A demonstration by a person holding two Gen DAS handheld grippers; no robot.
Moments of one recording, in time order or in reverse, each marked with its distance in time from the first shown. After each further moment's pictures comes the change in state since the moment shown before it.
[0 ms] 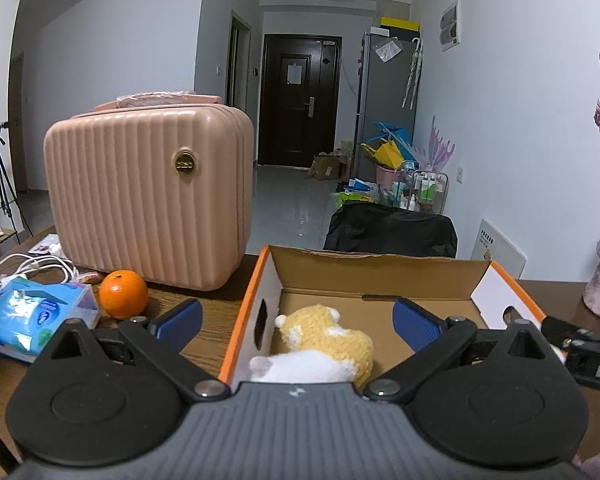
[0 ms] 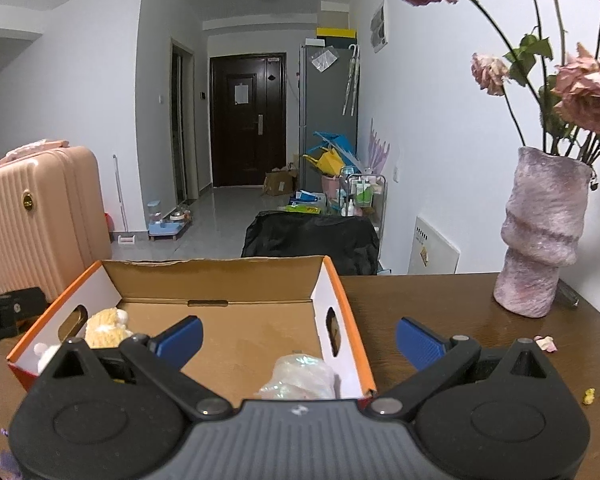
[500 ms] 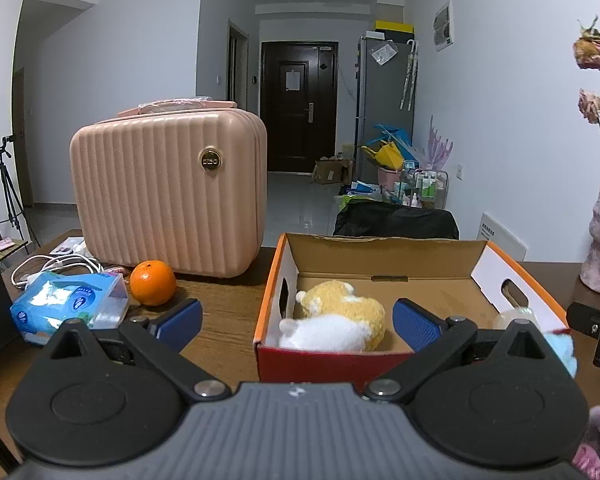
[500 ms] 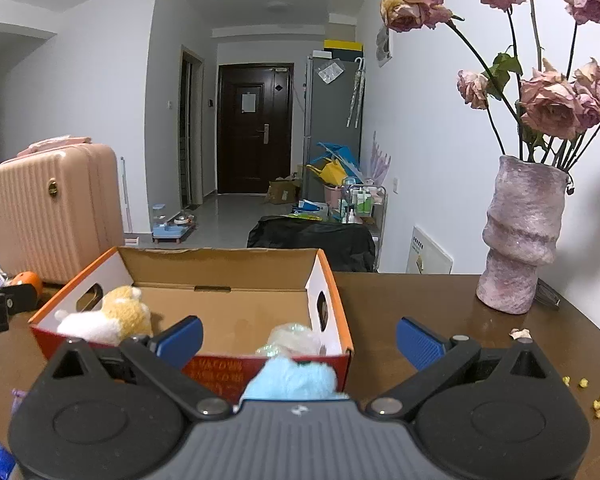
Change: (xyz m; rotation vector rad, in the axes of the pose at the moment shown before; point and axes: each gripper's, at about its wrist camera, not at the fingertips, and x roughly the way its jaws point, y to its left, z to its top) left arm -0.044 0.014 -0.023 0.036 -0.022 0.005; right arm -0.051 -0.006 -0.027 -0.038 -0.033 0.008
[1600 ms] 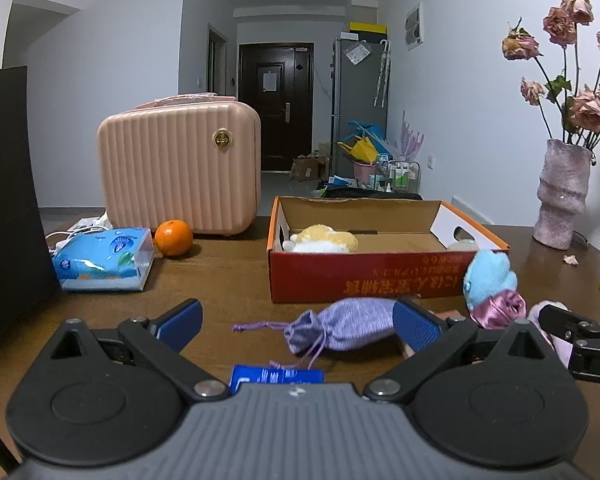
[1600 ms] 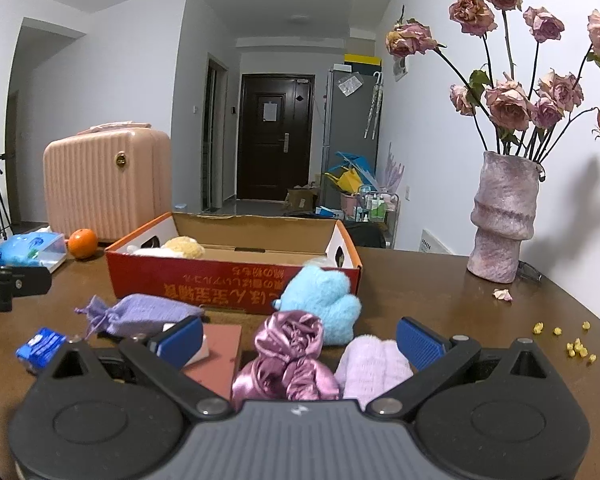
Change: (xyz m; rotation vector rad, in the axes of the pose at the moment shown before) left arm -0.112 0.023 -0.063 0.033 0.000 -0.070; right arm -0.112 0.014 -0.077 -0.041 -0.037 0.046
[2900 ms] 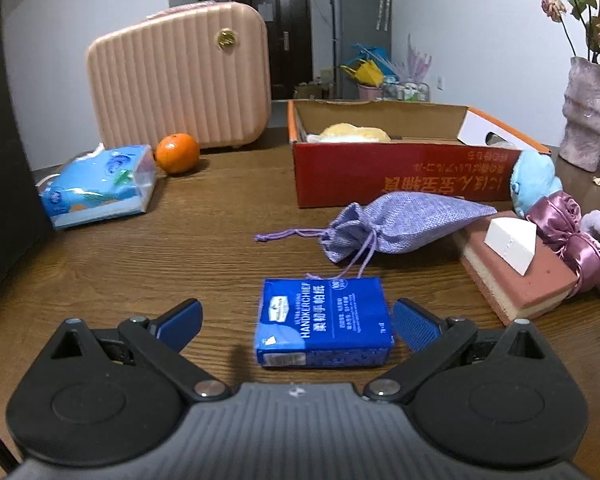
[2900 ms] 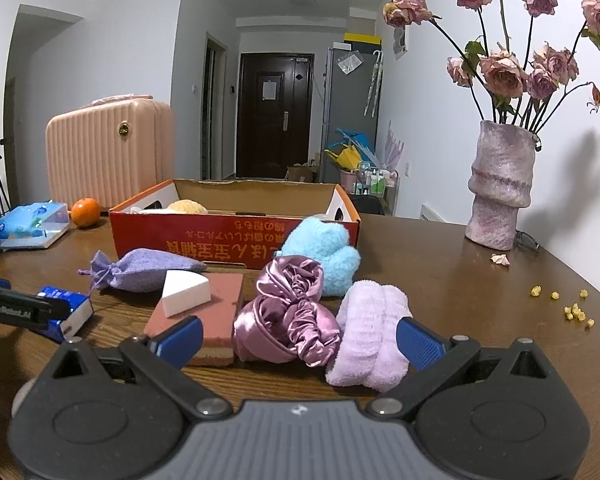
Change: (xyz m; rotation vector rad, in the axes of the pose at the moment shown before) left arm 0.057 0.026 -0.039 0.059 0.238 0.011; right arm -0.007 0.000 -0.029 0.003 0.071 -0.004
